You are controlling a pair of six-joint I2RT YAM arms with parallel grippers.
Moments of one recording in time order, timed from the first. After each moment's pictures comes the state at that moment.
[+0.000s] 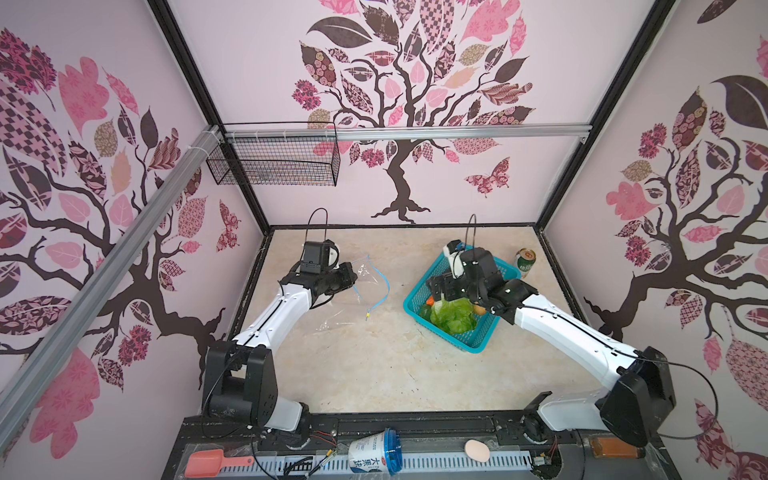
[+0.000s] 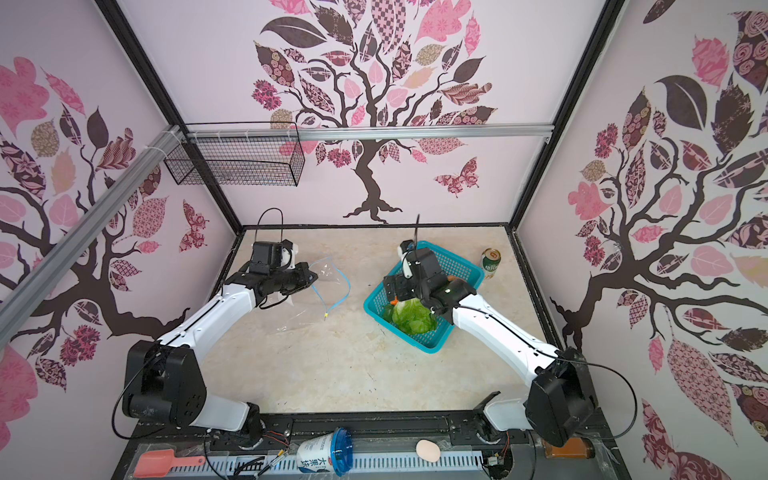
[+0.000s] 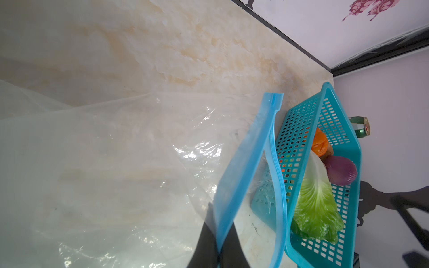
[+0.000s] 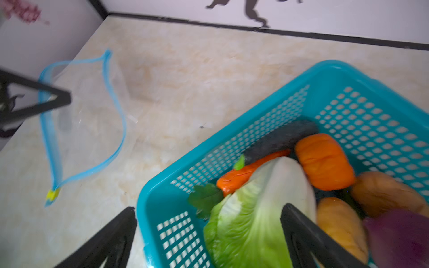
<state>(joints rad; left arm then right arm) -0.21 1.47 1.08 -0.41 0.34 -0.50 0.52 1.35 1.09 -0.38 0.08 0.28</state>
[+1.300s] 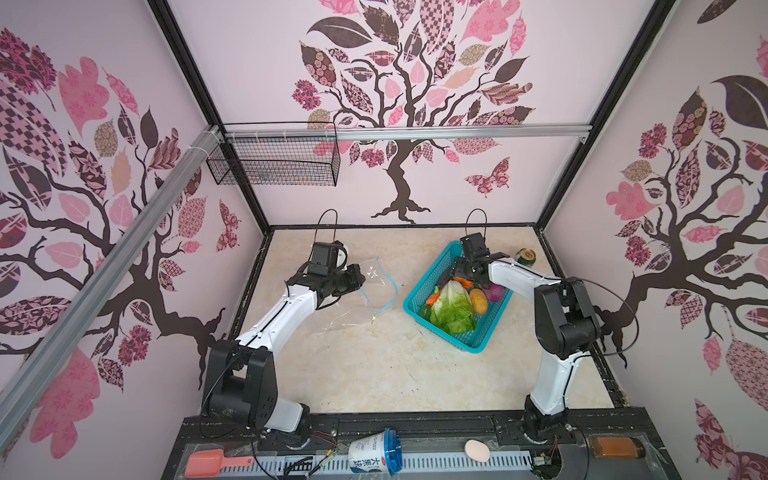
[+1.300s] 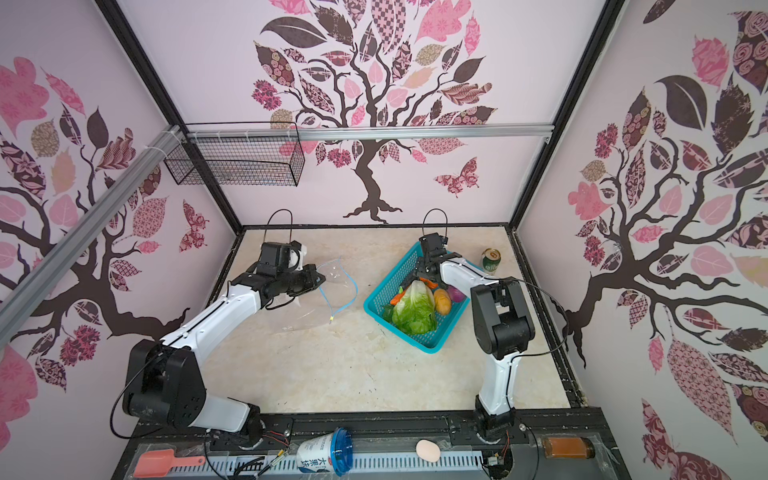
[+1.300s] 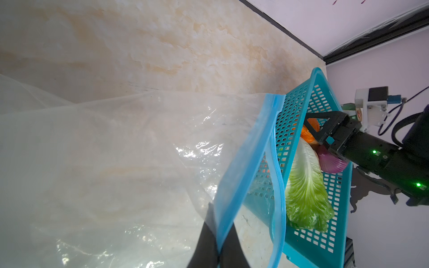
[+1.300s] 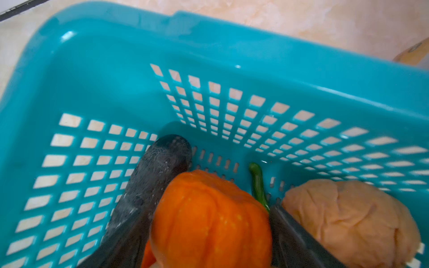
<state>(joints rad) -0.25 1.47 1.08 -0.40 0.35 -0.53 0.29 1.93 1.35 -0.40 0.22 0.55</state>
